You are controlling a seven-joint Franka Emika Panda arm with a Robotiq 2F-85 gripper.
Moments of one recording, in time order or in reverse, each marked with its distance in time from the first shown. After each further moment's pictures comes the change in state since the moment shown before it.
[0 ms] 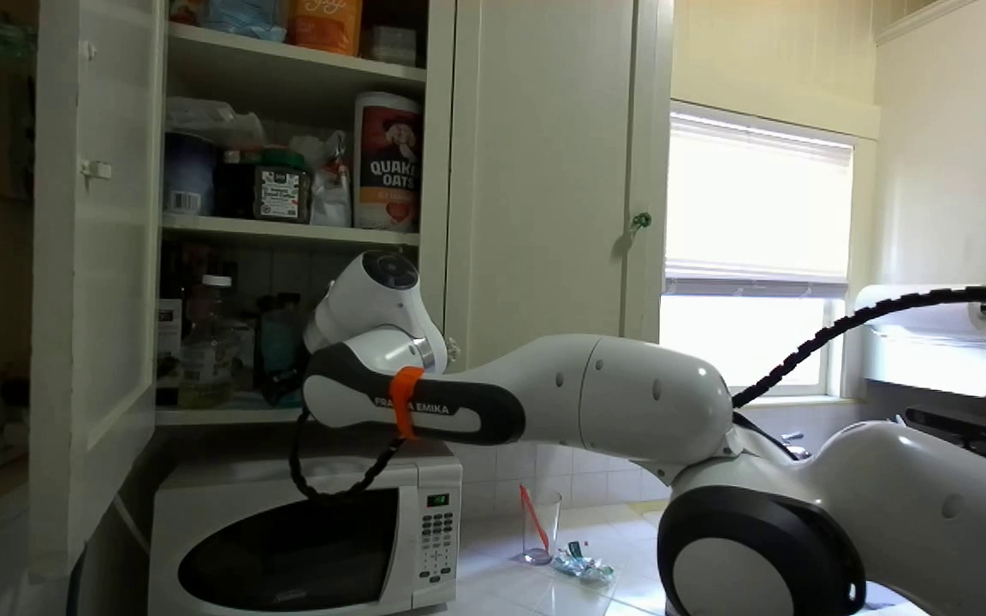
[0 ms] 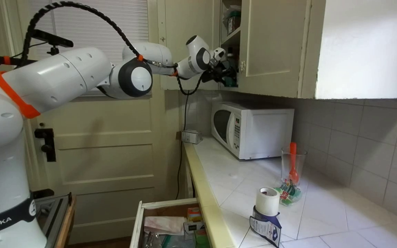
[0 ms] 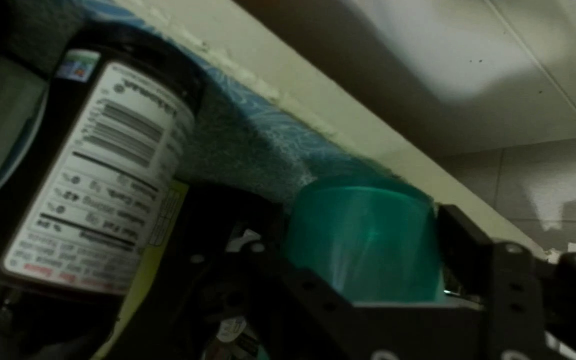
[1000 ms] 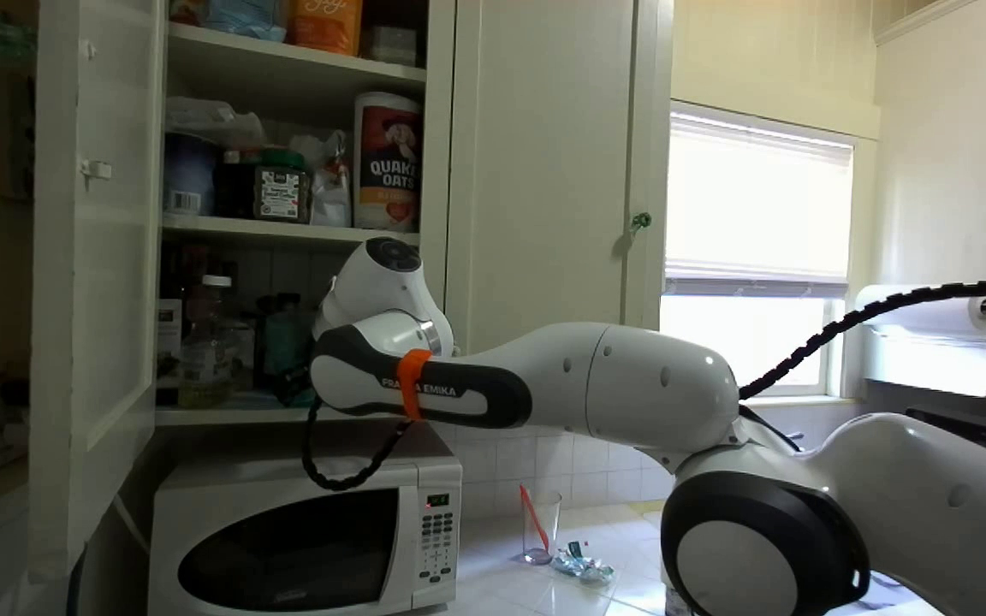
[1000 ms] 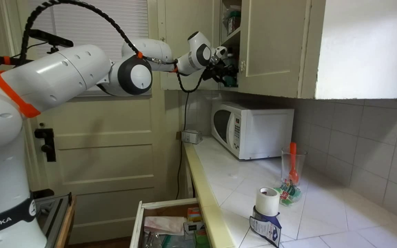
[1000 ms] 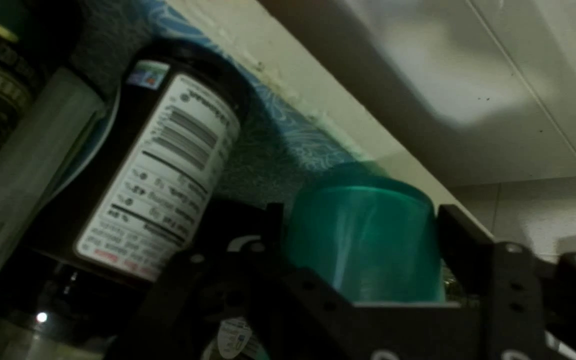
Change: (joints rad) arm -0.014 -0.027 0.022 0.000 0.001 -0.101 -0.092
